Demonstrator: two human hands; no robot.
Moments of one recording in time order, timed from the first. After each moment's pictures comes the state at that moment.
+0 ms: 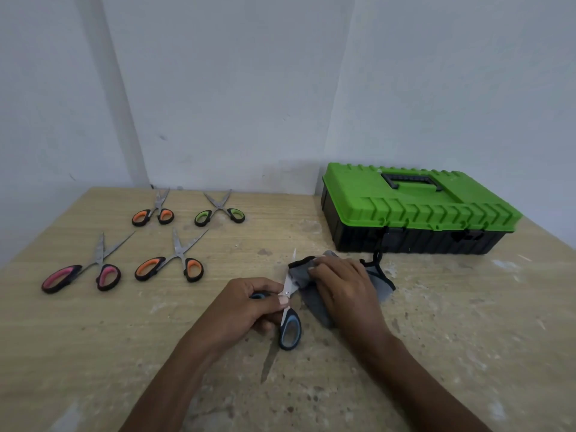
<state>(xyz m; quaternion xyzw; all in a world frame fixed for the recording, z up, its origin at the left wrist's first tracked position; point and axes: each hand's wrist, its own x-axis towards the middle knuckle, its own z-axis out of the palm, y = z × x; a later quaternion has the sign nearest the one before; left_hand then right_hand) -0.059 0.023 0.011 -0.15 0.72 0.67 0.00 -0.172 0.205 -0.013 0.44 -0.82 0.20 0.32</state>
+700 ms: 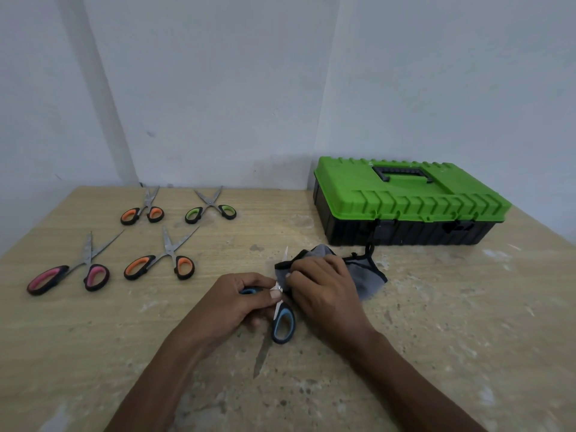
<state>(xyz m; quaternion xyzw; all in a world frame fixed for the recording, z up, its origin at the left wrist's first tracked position) -0.058 0.022 0.016 -0.14 0.73 0.67 0.00 -0.154 0.194 -0.010 0.48 -0.79 0.18 0.33</state>
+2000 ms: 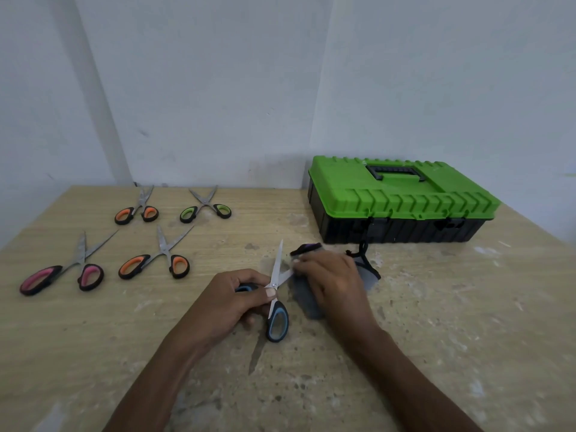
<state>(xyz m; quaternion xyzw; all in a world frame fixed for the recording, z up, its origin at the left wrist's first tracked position) -0.057 0.025 0.014 -0.13 0.74 0.66 -0.02 -0.163 0.211 -0.008 0.44 -0.81 0.27 0.28</state>
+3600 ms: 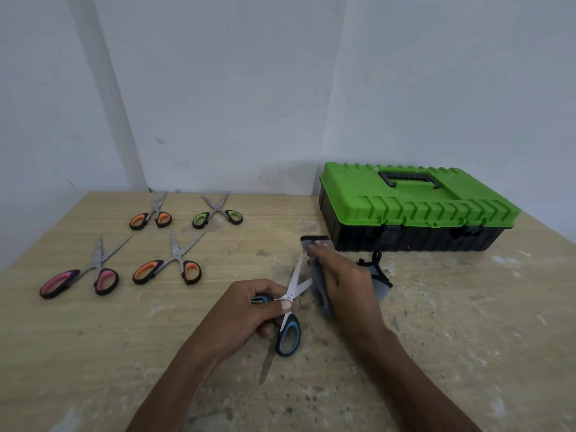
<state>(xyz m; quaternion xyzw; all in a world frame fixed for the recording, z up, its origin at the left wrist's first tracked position) -0.056 0.028 0.012 -0.11 0.75 0.65 -0.02 -0.173 0.198 -0.006 0.34 -0.82 0.43 0.17</state>
